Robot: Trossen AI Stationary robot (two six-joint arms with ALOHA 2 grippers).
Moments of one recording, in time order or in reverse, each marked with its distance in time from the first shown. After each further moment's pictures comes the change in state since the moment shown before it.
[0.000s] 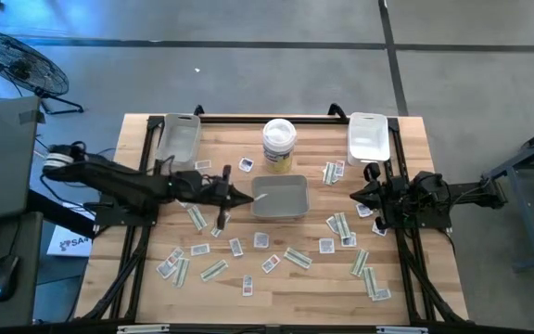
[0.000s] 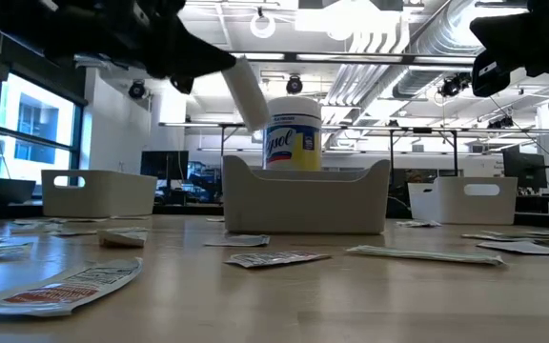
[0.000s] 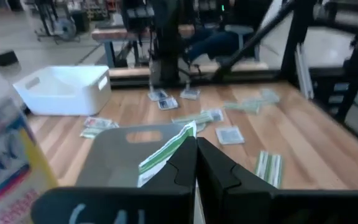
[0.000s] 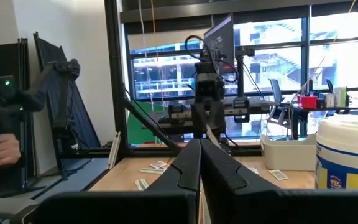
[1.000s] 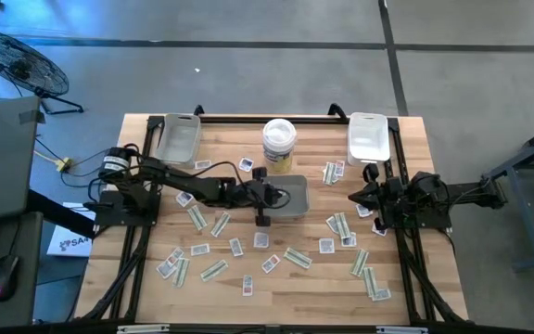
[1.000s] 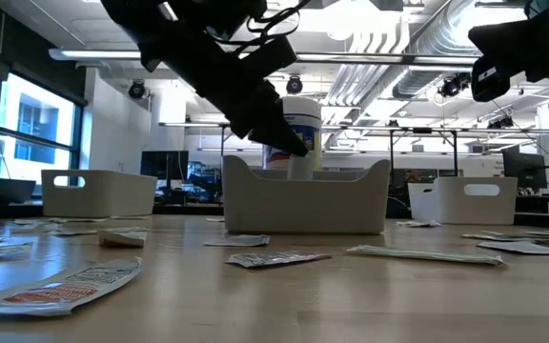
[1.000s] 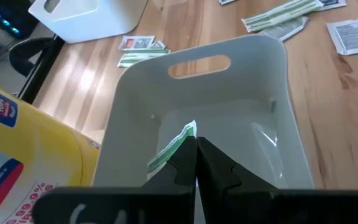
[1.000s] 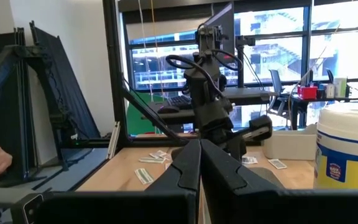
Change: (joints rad) left arm 0.002 0.495 0.524 -0.476 -0.303 0.138; right arm 0.000 0.001 0.000 -0.043 0.000 0.000
